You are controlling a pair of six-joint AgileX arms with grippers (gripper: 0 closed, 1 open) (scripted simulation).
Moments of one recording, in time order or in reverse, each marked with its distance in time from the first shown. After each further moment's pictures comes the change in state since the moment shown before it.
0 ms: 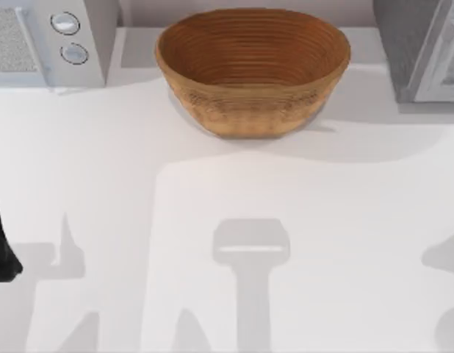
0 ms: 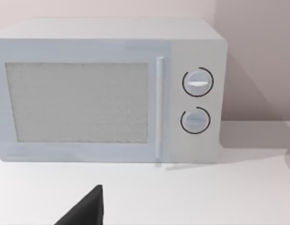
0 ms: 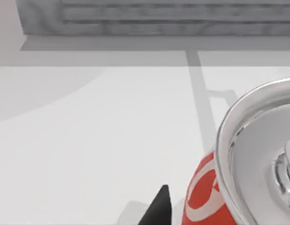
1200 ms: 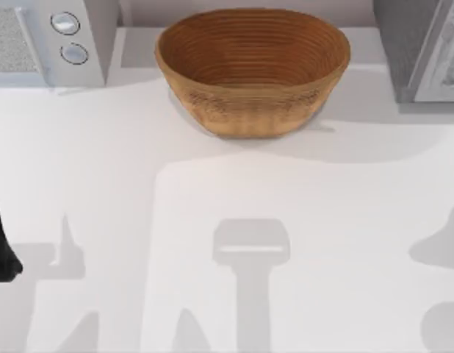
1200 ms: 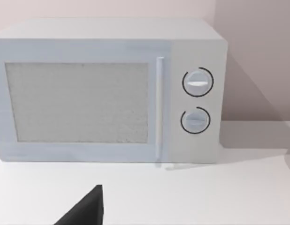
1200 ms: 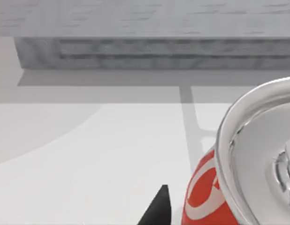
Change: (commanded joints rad) left arm 0.000 0.000 0.000 0.000 0.000 0.000; right arm -0.003 -0.147 0.034 -0.160 0.000 0.002
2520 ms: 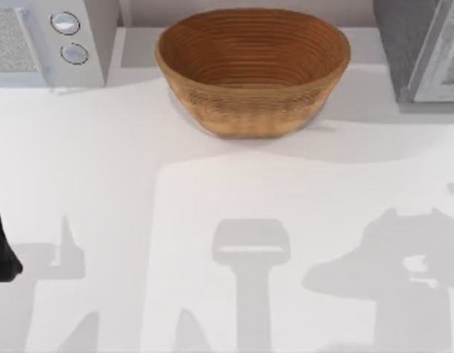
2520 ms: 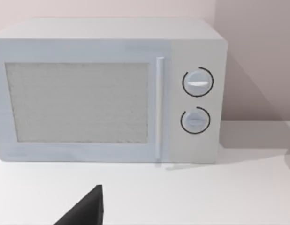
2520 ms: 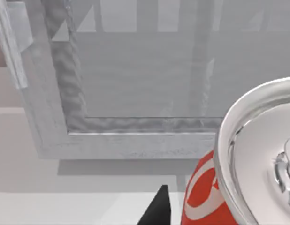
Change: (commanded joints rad) left arm 0.000 0.000 0.000 0.000 0.000 0.000; right arm 0.012 -0.785 0.152 -0.954 -0.004 0.000
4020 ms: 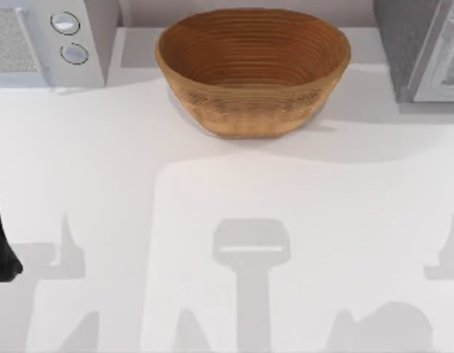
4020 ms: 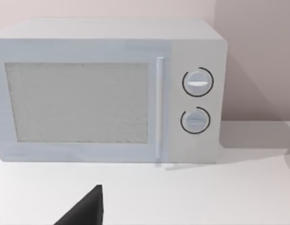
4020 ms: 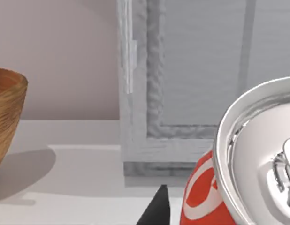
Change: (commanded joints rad) left arm 0.000 0.000 0.000 0.000 0.000 0.000; right arm 0.302 -1.156 -0.443 -0.414 0.272 0.074
